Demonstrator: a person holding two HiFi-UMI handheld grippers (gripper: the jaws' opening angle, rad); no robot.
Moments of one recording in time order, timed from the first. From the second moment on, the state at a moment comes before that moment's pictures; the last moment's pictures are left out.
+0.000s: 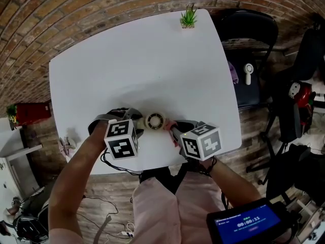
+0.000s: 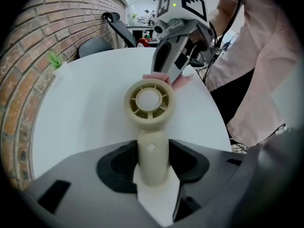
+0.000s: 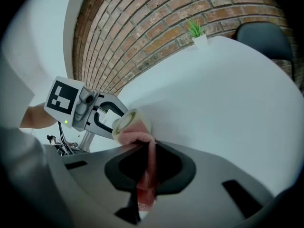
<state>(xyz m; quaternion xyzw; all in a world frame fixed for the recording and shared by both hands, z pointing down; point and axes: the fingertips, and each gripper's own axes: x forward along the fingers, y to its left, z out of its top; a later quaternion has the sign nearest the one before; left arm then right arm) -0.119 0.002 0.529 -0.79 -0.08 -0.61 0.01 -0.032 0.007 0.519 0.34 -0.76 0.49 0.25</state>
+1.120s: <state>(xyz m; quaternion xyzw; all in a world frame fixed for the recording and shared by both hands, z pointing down) -0.104 0.019 0.529 -0.70 -0.22 -0.64 0.23 -0.031 0.004 0.518 0.29 -0.80 0.42 0.31</state>
